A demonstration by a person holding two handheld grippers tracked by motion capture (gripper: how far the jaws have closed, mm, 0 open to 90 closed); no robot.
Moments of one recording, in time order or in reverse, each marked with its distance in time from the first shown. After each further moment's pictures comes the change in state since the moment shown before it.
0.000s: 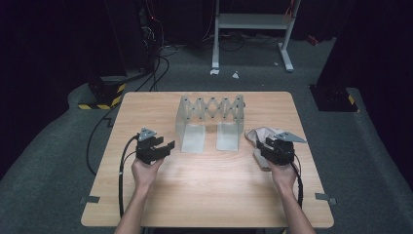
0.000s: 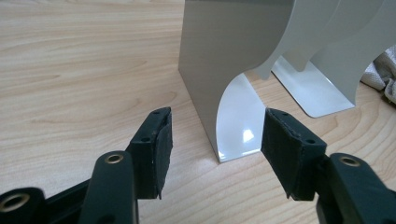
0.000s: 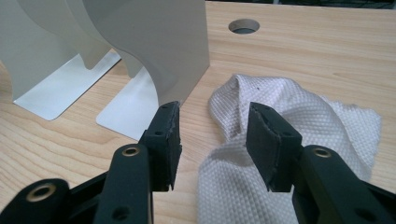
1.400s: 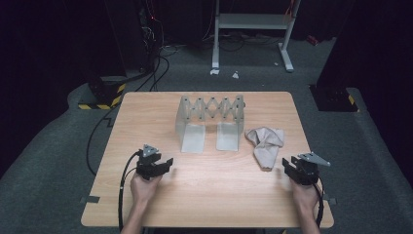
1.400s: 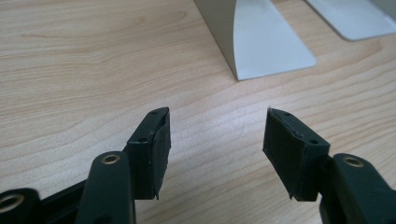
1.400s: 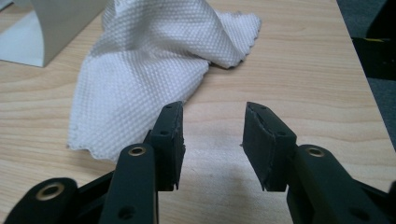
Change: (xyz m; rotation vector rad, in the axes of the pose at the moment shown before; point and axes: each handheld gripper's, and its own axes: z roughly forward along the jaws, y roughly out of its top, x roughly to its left) left arm -0.004 -0.053 0.006 0.124 0.066 0.047; right arm -0.052 -0.069 -0.037 0.059 -0.195 0.059
